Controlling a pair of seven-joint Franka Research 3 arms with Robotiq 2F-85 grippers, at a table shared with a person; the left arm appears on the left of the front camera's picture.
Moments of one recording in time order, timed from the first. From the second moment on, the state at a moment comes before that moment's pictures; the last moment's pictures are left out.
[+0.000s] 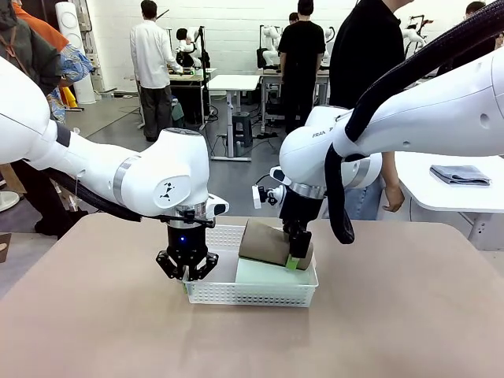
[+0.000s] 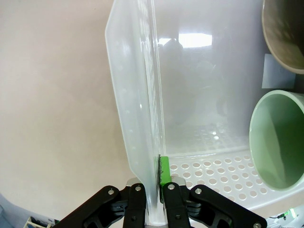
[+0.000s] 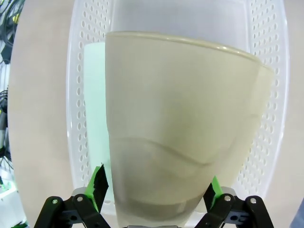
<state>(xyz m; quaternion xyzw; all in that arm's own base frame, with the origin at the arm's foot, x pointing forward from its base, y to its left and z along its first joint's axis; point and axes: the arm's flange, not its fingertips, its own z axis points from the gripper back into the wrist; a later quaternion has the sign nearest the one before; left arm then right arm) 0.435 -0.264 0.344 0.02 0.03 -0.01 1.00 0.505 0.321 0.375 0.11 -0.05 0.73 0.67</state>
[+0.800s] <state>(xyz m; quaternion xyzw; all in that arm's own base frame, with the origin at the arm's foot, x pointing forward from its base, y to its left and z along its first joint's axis) 0.435 -0.264 0.344 0.02 0.03 -0.01 1.00 0.474 0.067 0.469 0.29 -0.41 0.57 0.65</state>
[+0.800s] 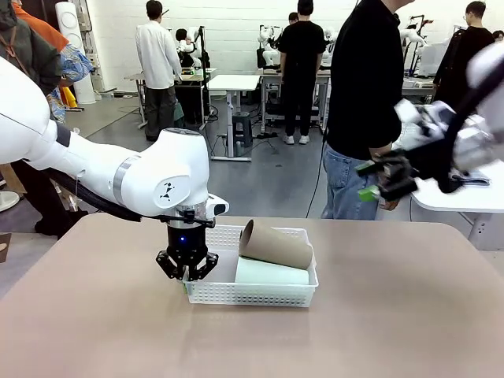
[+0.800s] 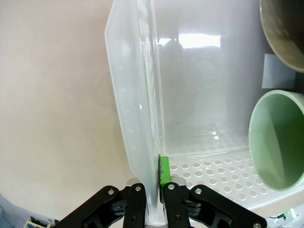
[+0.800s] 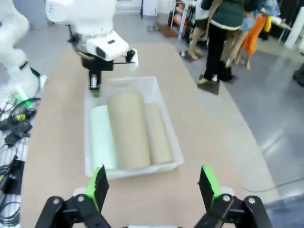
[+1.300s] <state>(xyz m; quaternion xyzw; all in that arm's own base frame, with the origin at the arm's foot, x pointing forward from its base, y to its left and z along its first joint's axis) 0.435 -0.264 0.344 0.02 0.03 -0.01 1.00 0.419 0.012 0.417 0.30 -0.39 0.53 0.69</state>
